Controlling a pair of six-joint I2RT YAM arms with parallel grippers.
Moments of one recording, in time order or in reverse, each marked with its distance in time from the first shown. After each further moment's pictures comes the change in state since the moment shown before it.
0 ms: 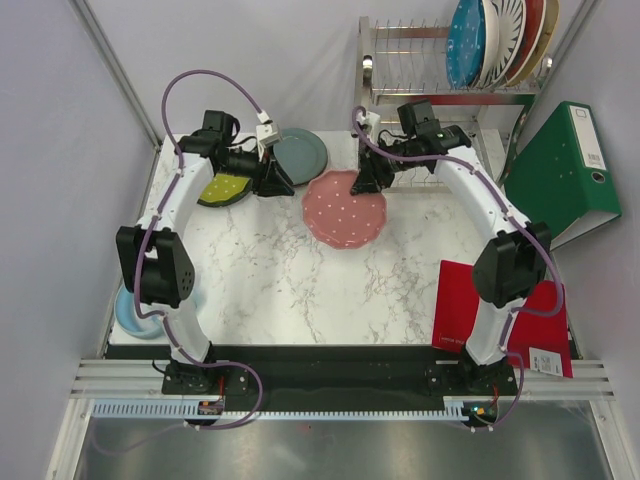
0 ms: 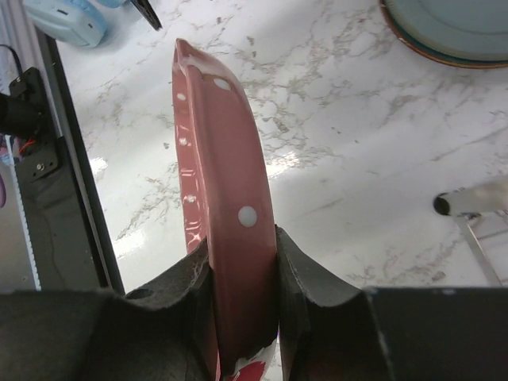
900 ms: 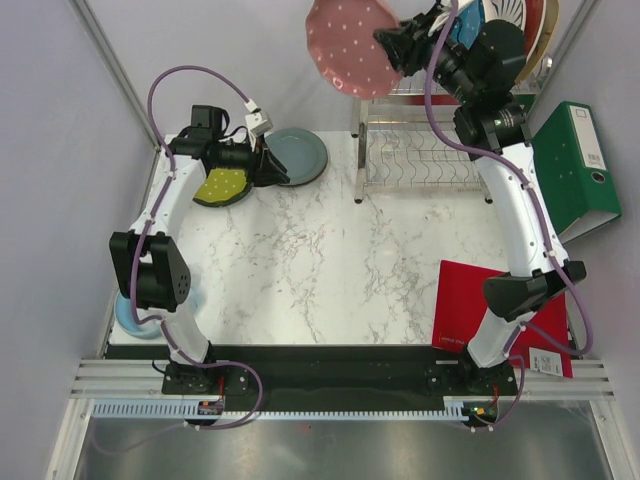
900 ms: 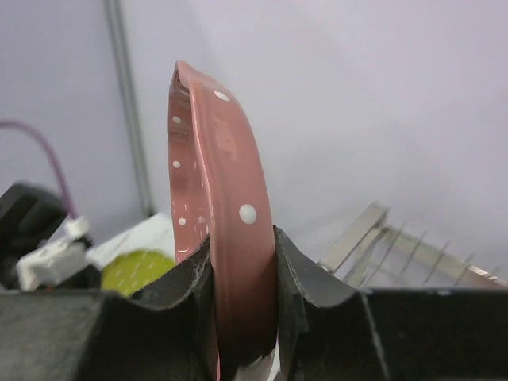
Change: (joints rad) left arm 0.044 -0.043 -0.021 0.182 -0.008 -0.170; right arm -0.031 -0.122 0.391 0.650 0.433 0.395
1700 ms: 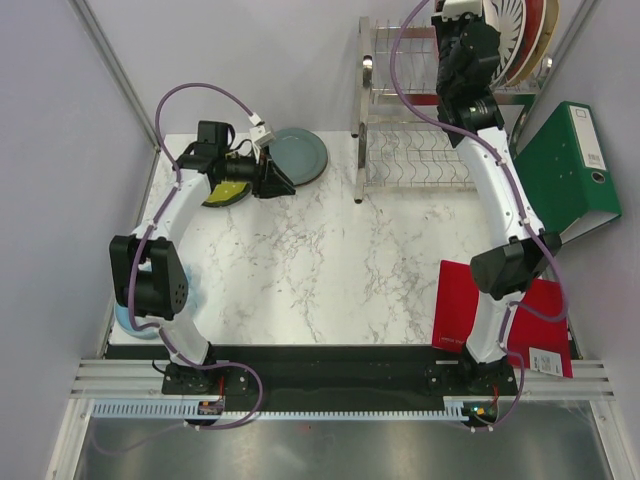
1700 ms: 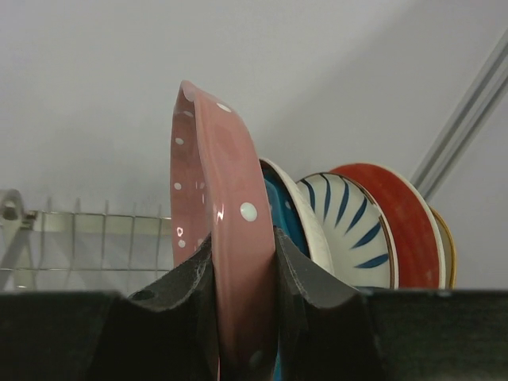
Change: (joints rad) left arm -0.022 -0.063 -0.188 0.181 0.028 -0.123; right arm -0.033 0.160 0.012 0.275 0.832 -0.461
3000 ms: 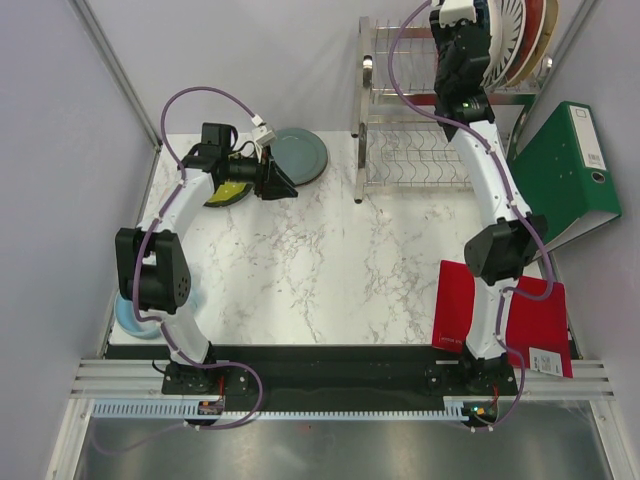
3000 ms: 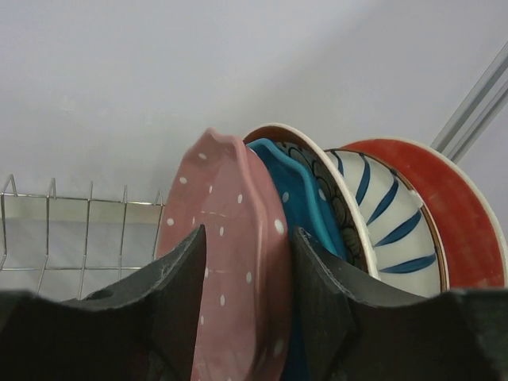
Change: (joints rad) left arm 0.000 0.047 -0.018 0.049 0.021 -0.072; right arm -0.076 0.158 0.060 0.024 0.011 -0.047
